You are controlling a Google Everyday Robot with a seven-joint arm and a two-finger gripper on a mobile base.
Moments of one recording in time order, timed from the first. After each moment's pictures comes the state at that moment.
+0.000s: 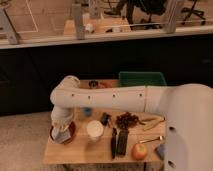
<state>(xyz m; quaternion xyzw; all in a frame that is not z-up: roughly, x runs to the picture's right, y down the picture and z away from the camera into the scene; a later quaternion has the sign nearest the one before) -0.222 0.186 0.690 -0.18 -0.38 -0.57 0.71</state>
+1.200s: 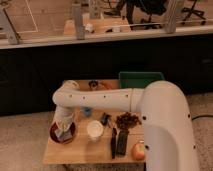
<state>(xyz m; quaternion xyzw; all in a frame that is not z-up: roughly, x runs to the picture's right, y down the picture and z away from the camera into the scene) -0.221 0.203 0.769 -0.23 -0.36 -0.54 0.72</state>
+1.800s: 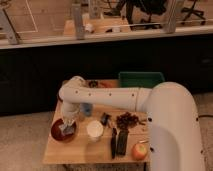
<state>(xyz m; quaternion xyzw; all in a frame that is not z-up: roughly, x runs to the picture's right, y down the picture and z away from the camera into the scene) -0.212 0.178 0.774 -0.22 -0.35 -0.52 0.75</state>
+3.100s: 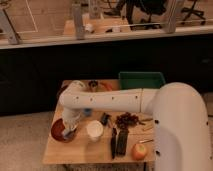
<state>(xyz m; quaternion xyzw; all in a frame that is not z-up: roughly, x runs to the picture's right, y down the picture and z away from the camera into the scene) -0.180 0.194 0.767 -0.23 -0.33 -0.53 0.75</state>
